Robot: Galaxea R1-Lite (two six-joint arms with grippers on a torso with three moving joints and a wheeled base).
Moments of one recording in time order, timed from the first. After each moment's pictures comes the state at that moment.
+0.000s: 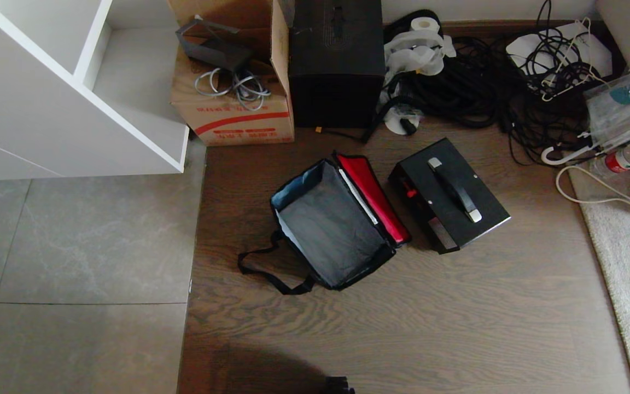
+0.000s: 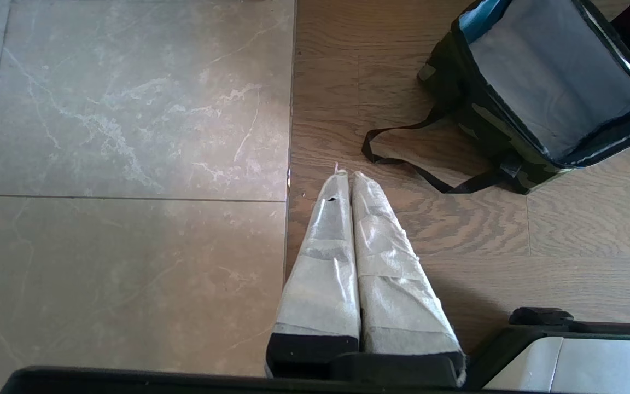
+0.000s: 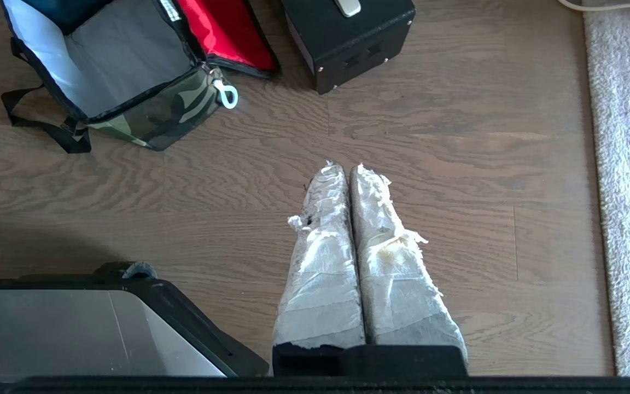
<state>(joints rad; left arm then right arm) 0.00 0.00 0.00 -0.02 0.00 0.01 0.00 0.00 -0.02 0.05 0.01 0.00</state>
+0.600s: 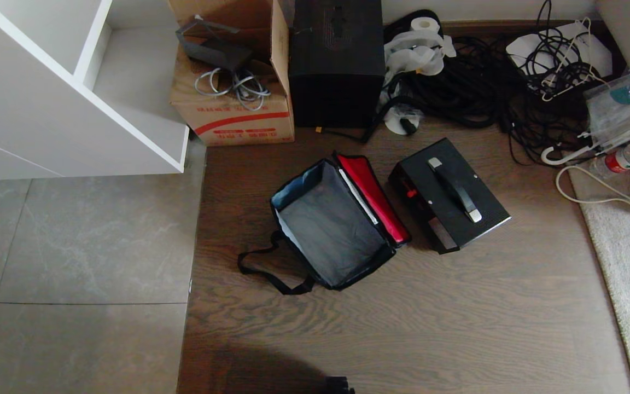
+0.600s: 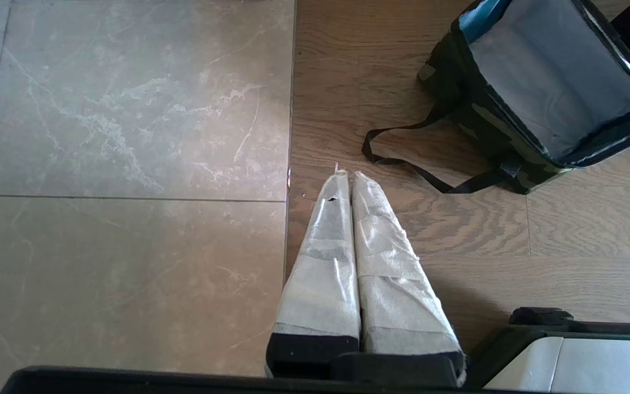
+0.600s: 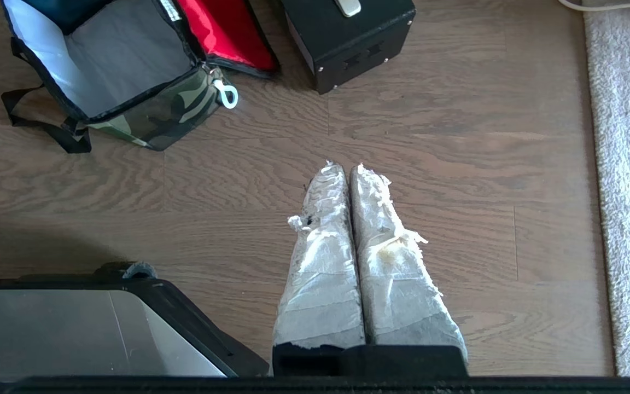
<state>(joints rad) 0.00 0.00 0.00 -0.02 0.00 0.01 0.00 0.00 -0.02 0.05 0.01 0.00</state>
